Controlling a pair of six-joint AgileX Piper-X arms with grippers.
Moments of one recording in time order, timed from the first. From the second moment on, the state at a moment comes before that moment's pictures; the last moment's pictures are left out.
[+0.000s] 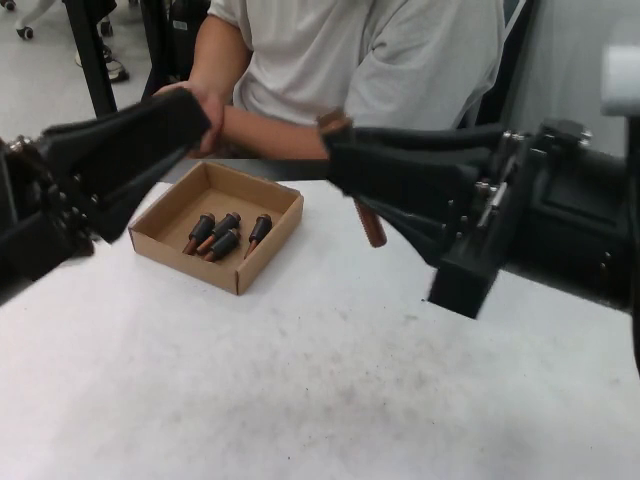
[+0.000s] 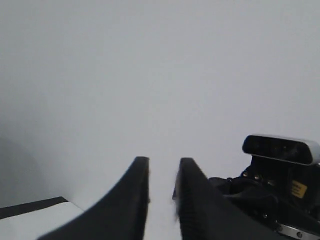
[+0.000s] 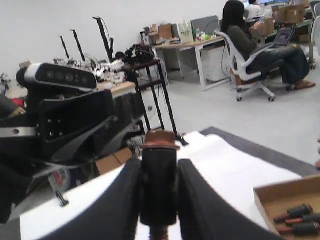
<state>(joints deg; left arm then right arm) -16.0 59.7 -19.0 -65.6 42.1 -44.4 44.5 59.2 -39.3 -13.5 -15.7 12.4</state>
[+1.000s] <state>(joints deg) -13.4 32.4 -18.9 -15.1 31.4 -20.5 37.3 113.4 -97.4 28.8 -23.9 15.1</state>
